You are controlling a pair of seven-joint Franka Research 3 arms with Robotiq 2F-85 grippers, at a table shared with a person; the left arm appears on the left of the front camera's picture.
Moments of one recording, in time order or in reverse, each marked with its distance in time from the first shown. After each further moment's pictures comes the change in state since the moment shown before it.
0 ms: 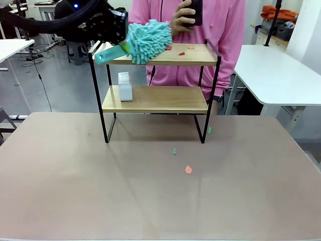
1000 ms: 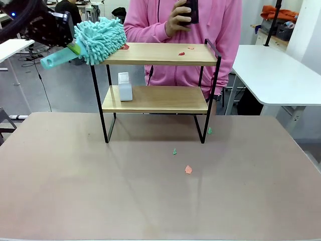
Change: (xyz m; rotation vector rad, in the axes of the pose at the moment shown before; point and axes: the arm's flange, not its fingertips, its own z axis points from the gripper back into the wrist) left arm -0.071 0.094 0.064 0.081 -0.094 0.175; right arm 0.000 0.000 0.000 0.000 0.000 0.000
